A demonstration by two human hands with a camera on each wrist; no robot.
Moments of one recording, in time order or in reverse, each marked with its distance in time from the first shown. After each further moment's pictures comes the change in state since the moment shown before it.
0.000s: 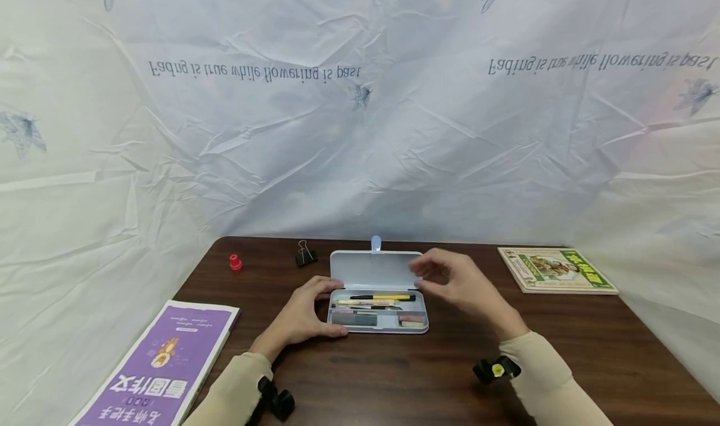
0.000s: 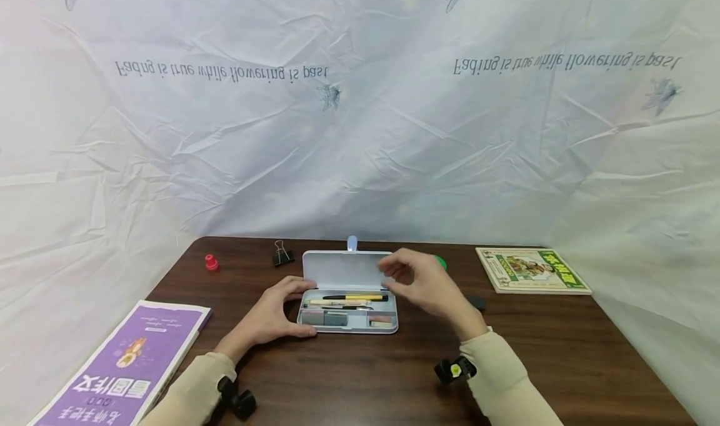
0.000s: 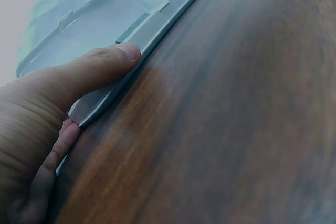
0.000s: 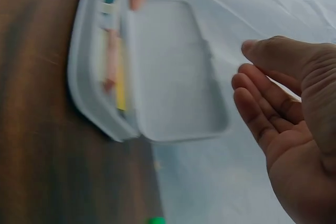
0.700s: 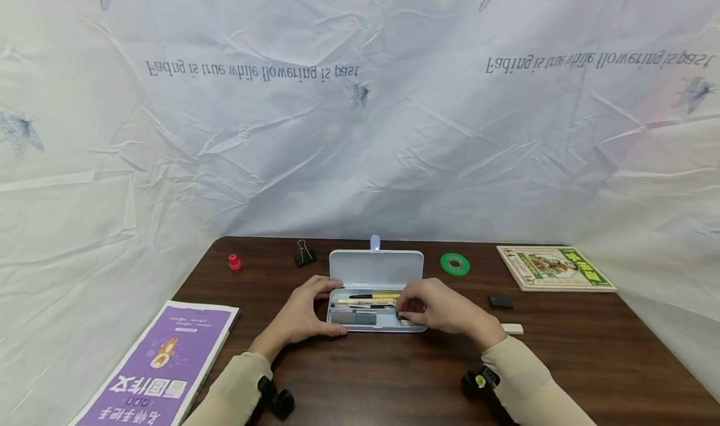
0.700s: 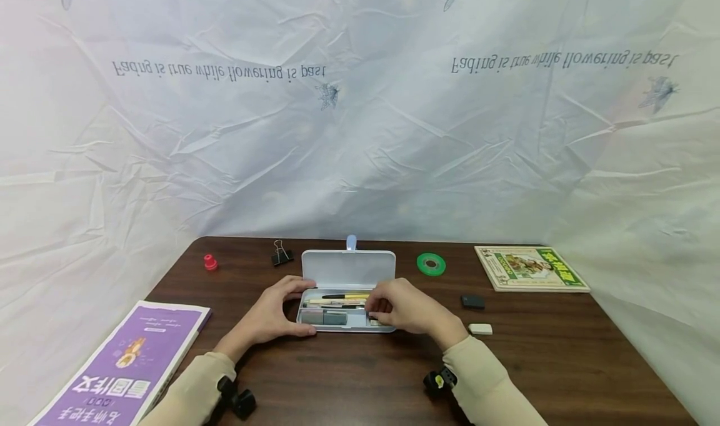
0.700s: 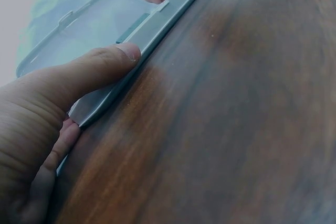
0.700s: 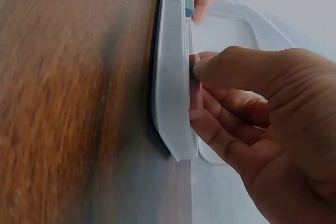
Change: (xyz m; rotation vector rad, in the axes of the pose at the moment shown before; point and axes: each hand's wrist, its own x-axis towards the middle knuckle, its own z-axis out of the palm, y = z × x) left_hand 0.000 0.002 -0.001 -0.012 -0.008 -0.003; right_hand -0.003 0.009 0.036 -0.108 -0.369 0.027
